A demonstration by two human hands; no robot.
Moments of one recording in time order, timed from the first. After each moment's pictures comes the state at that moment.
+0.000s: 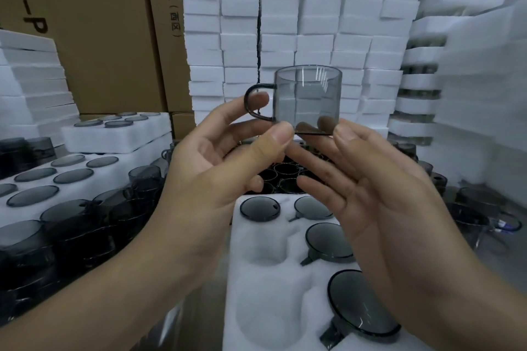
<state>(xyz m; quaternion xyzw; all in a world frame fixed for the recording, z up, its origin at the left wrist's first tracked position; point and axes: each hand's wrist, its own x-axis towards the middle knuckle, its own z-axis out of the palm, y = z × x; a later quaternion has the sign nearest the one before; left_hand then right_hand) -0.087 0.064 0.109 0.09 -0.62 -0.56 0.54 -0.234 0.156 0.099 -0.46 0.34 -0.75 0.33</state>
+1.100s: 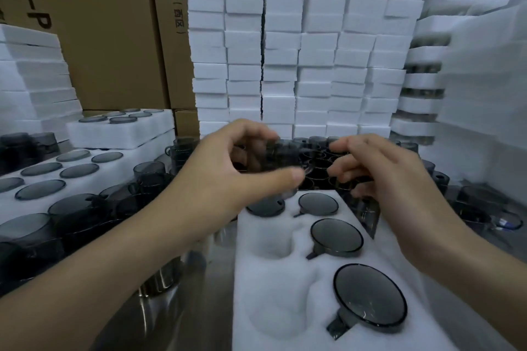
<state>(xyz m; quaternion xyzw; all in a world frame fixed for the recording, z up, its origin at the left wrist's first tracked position) -0.073 0.037 0.109 0.23 -0.79 -0.39 0.42 -0.284 0.136 0.093 -0.50 0.57 -0.63 0.15</state>
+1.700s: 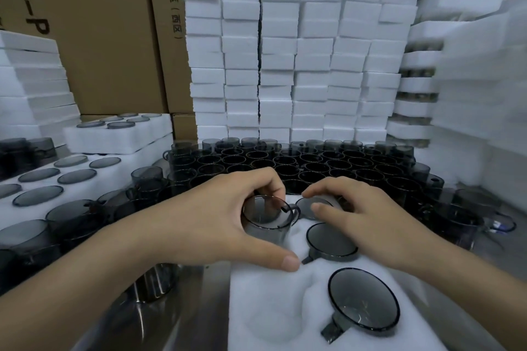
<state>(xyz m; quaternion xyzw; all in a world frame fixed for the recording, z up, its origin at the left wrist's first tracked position) -0.062 0.032 0.112 0.20 -0.93 -0.27 0.15 -0.305 0.126 0.067 -0.63 0.67 -0.38 0.08</state>
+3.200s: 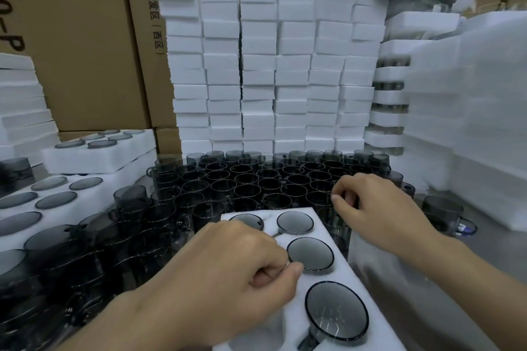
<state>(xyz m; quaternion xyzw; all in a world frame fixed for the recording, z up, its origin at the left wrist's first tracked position) -0.080 0.064 0.083 0.11 -0.96 -0.02 0.24 -0.358 0.130 0.076 -0.57 0.77 -0.26 -0.14</state>
